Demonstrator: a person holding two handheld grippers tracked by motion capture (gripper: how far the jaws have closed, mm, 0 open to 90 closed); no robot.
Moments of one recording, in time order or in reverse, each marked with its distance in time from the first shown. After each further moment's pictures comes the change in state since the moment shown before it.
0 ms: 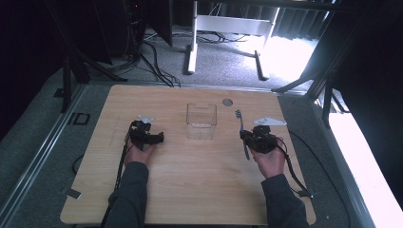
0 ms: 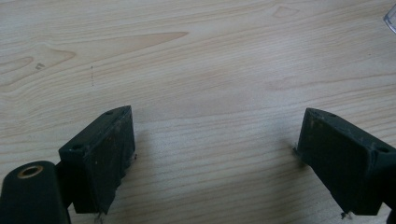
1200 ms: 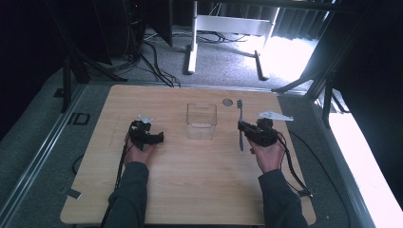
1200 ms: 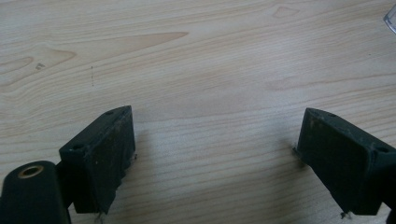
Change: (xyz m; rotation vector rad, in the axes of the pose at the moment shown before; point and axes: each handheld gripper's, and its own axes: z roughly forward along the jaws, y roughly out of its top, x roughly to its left) left arm 0.000 0.000 0.000 0.000 0.000 0.000; right arm -0.008 0.015 0.000 -0.136 0.104 0.099
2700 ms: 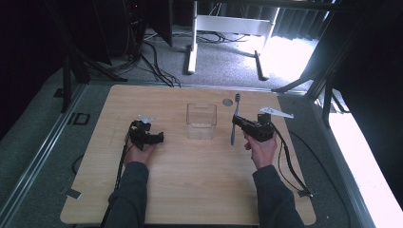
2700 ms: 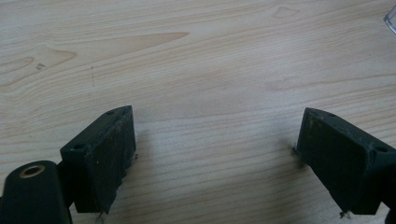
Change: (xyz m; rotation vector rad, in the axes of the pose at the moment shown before) left arm 0.000 0.000 0.000 0.001 0.000 0.000; right arm -0.007 0.006 0.016 -0.093 0.162 0.138
